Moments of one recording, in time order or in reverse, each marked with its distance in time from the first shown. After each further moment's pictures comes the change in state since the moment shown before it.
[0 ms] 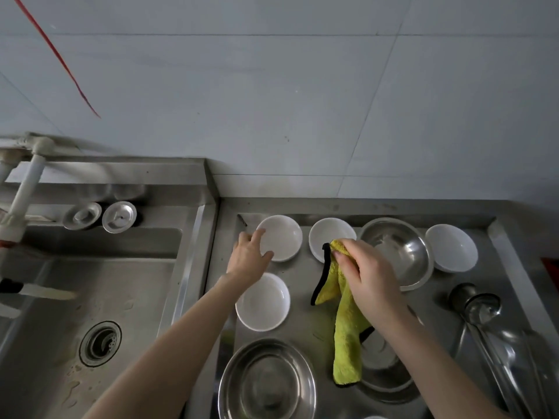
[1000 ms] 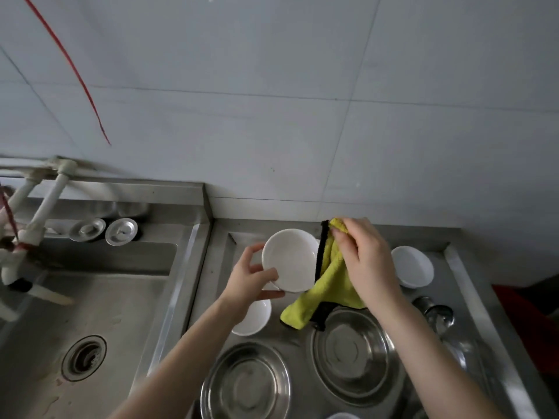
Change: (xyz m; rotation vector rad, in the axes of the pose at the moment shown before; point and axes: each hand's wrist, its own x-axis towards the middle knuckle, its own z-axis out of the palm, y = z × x) left_hand -0.118 0.077 -0.056 -1.200 -0.165 -0.068; right_hand 0.015 -0.046 -0.078 0.055 0.229 -0.095
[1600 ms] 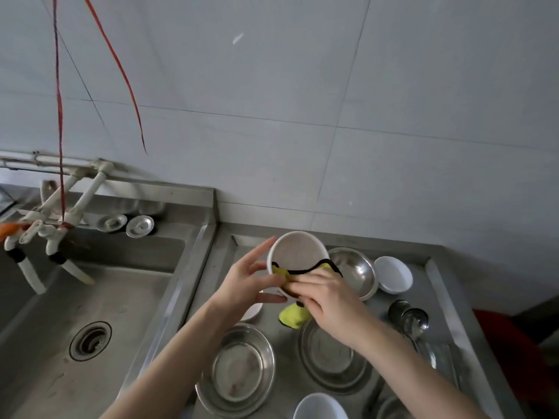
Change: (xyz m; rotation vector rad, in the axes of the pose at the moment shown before) left_hand -0.101 0.018 0.029 -0.017 -0.153 0.151; right_hand -0.079 -0.032 -0.036 -0.138 -0.499 -0.367
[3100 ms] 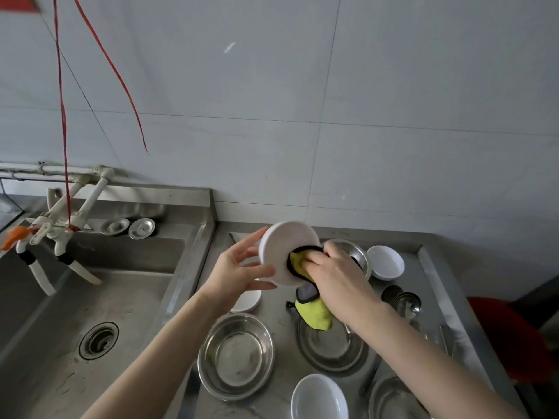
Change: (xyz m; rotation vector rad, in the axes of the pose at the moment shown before) left_hand -0.031 0.010 0.014 0.031 0.033 0.116; right_hand -0.016 -0.002 -0.021 -0.450 -0.043 0.135
